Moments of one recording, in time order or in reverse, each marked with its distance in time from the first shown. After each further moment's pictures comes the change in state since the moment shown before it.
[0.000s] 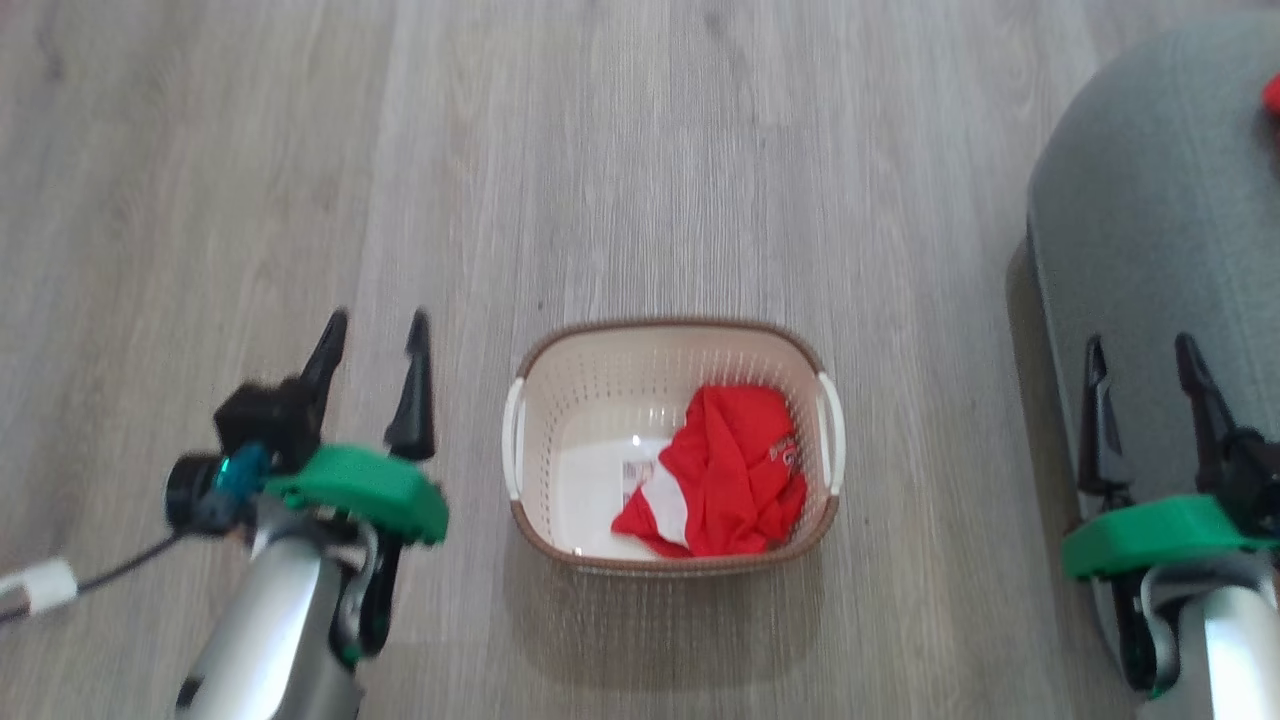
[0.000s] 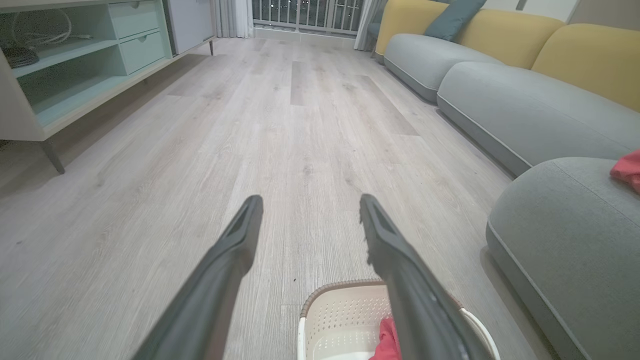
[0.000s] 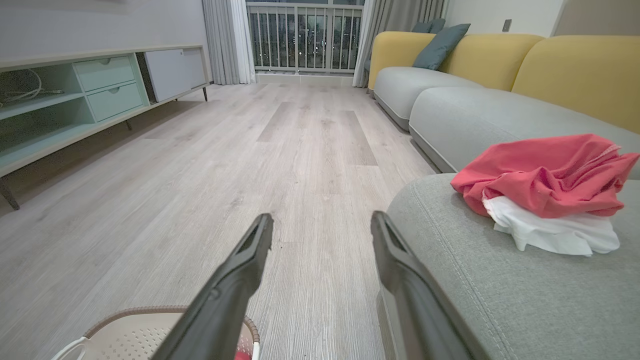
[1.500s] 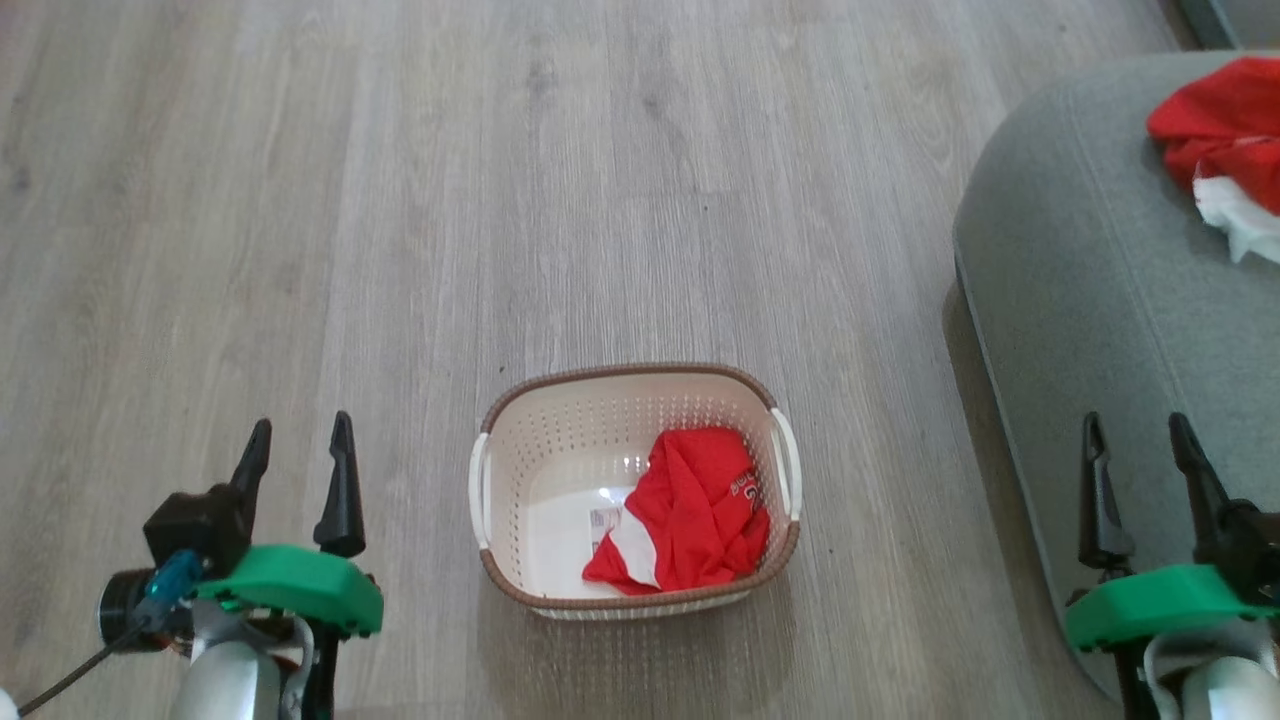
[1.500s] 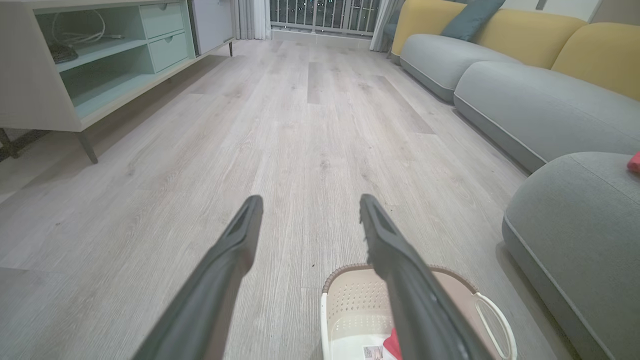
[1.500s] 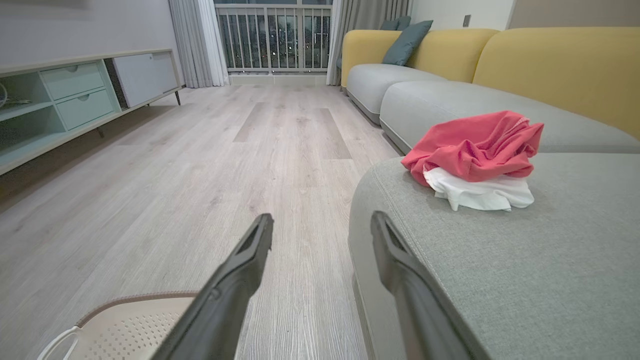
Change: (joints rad) left arm 0.199 -0.076 0.286 -0.017 0.166 -0.135 0.000; right arm 0.124 0.005 -0.002 -0.012 0.026 0.000 0.000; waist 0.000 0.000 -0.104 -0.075
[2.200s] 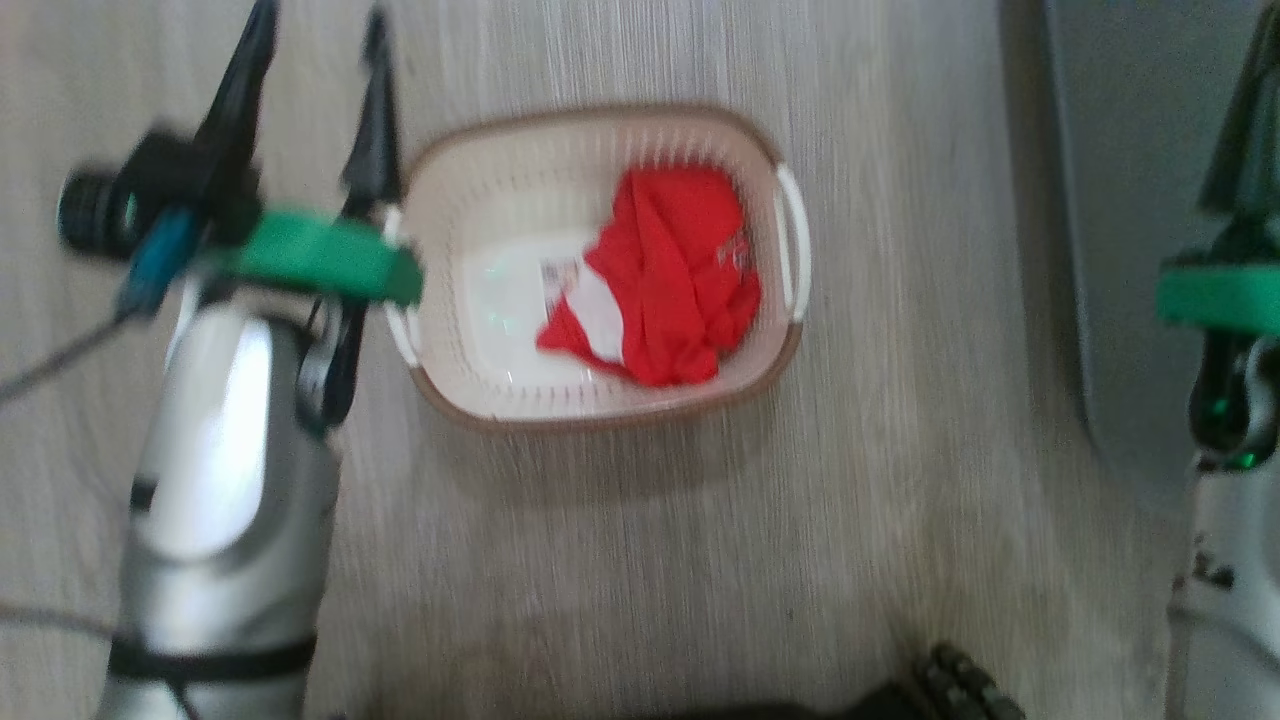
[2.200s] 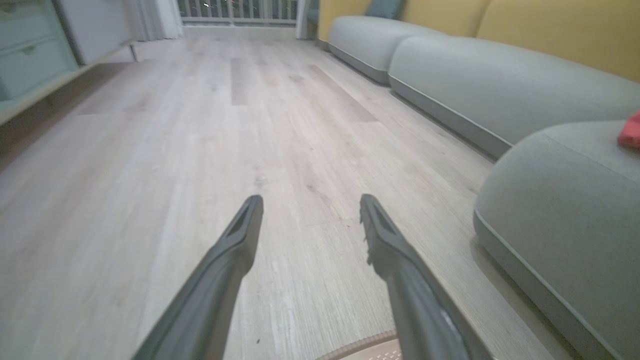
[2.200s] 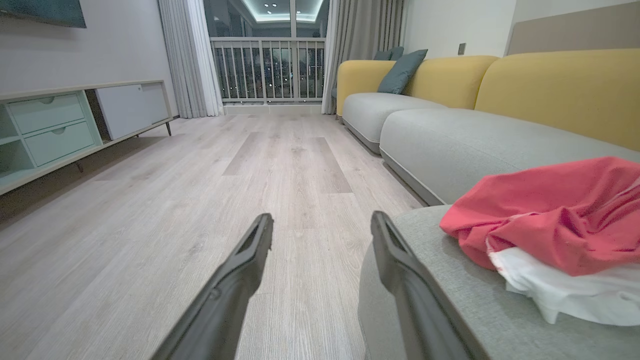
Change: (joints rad) left arm -0.499 -0.016 -0.117 -0.076 0.089 -0.012 0.038; right arm -0.467 -0.001 -0.035 -0.141 0.054 0.000 0.000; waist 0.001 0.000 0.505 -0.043
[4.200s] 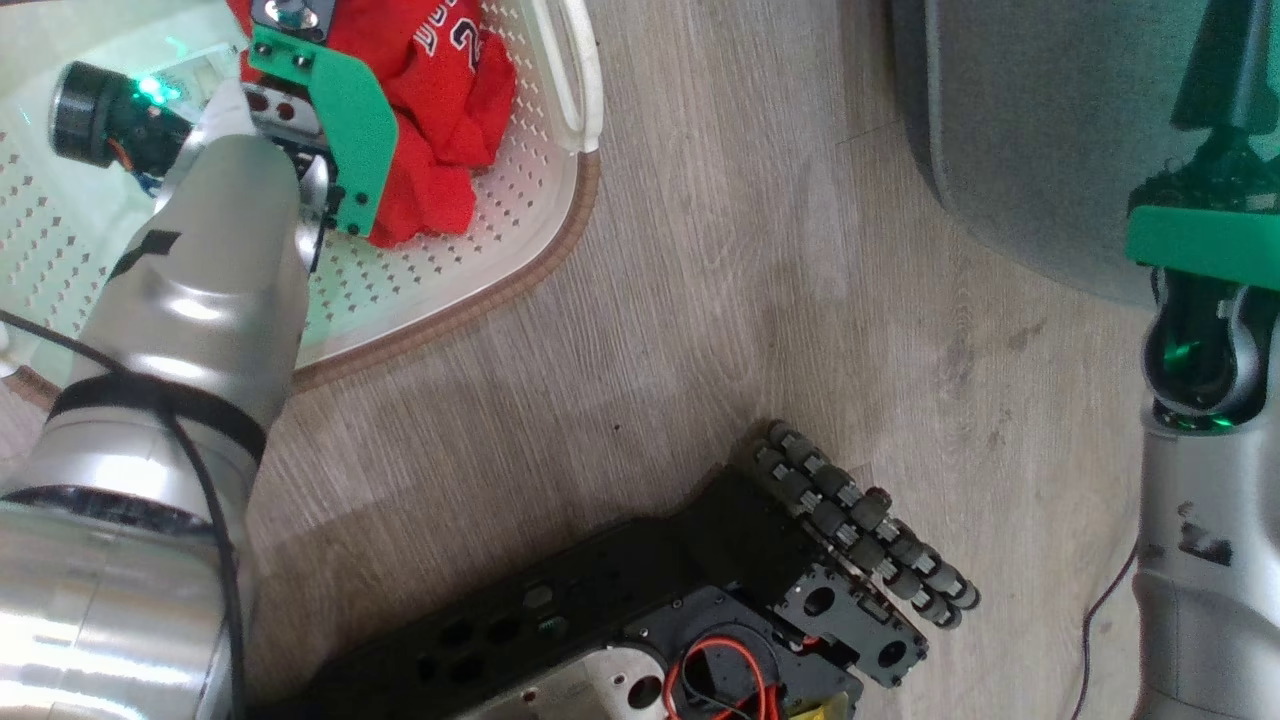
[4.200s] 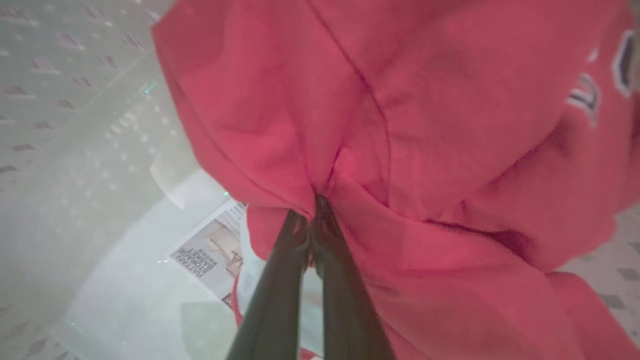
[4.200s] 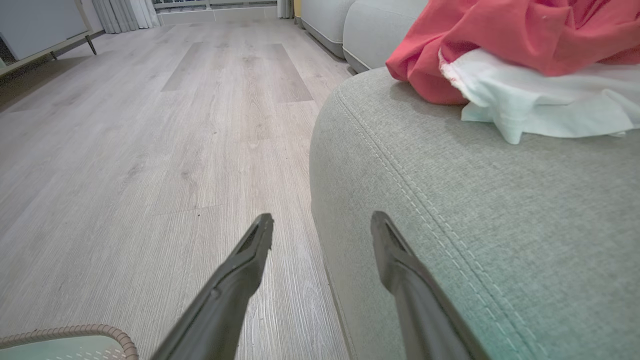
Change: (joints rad) left arm -0.596 0.034 -0.326 1.037 0.053 0.135 0.343; right arm -0.095 -0.002 0.156 -0.074 0.293 0.000 0.000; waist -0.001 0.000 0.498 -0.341
